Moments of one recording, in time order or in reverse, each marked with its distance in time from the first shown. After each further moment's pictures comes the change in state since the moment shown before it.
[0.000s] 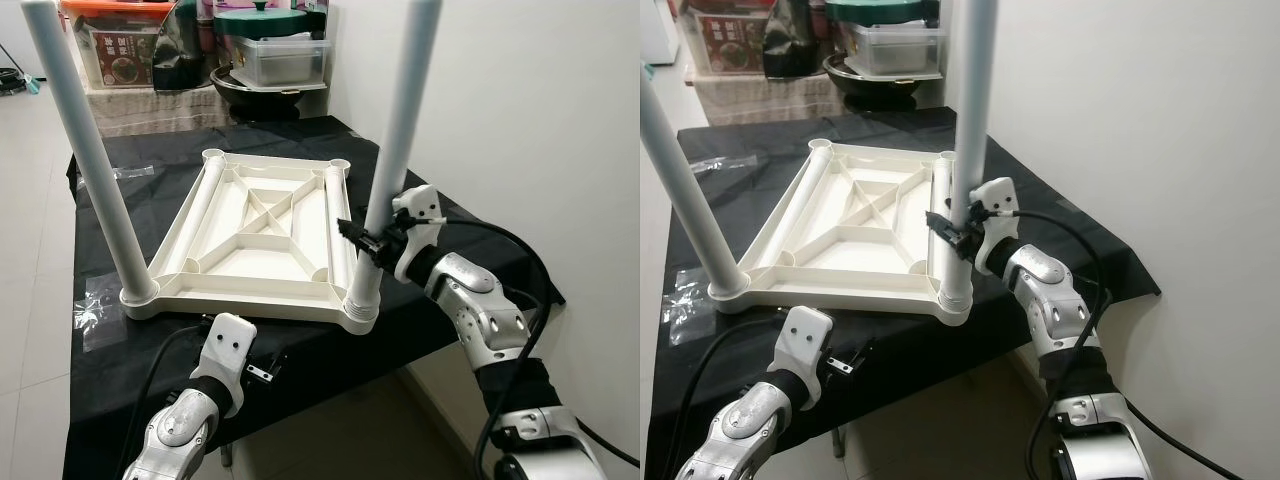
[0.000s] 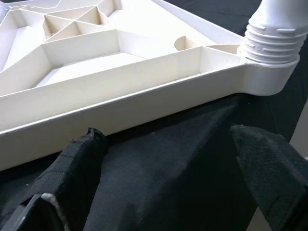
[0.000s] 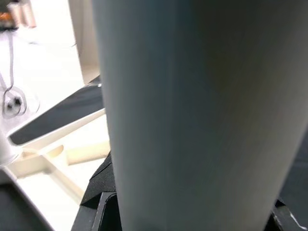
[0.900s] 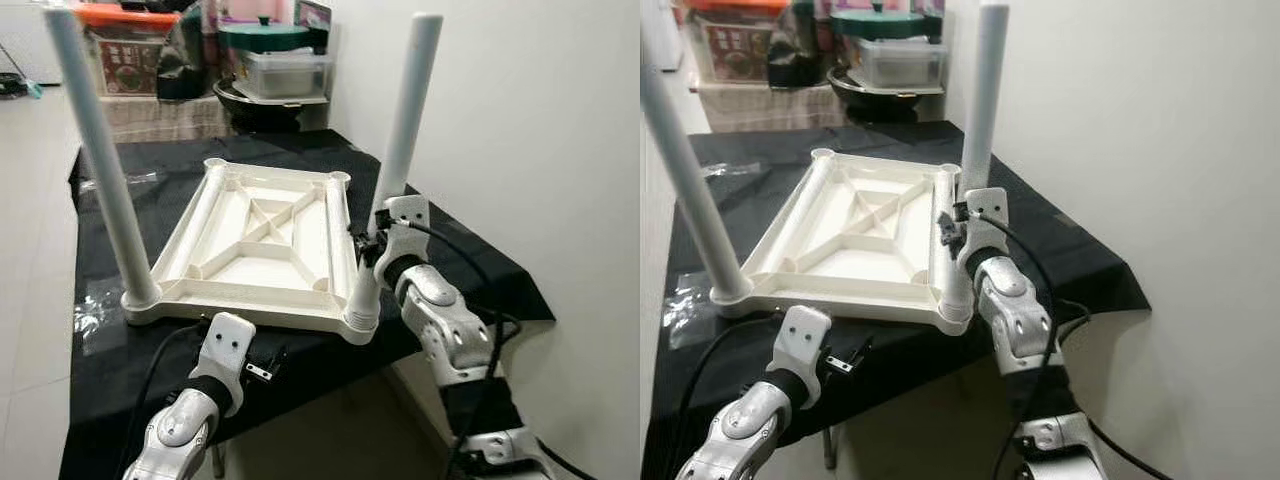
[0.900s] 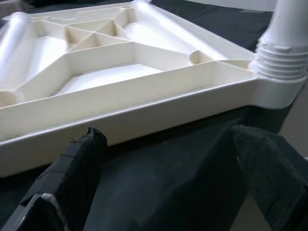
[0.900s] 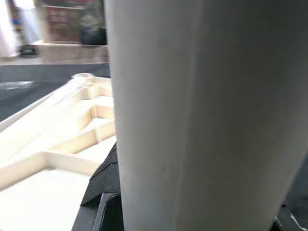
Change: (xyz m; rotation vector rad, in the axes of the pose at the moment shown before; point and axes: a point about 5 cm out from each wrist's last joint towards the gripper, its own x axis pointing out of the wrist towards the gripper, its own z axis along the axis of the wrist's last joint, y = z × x) left arm 0.000 0.000 0.001 -0.004 -0.004 0.016; right arm 0.001 0.012 -0.020 -0.016 0.089 -0.524
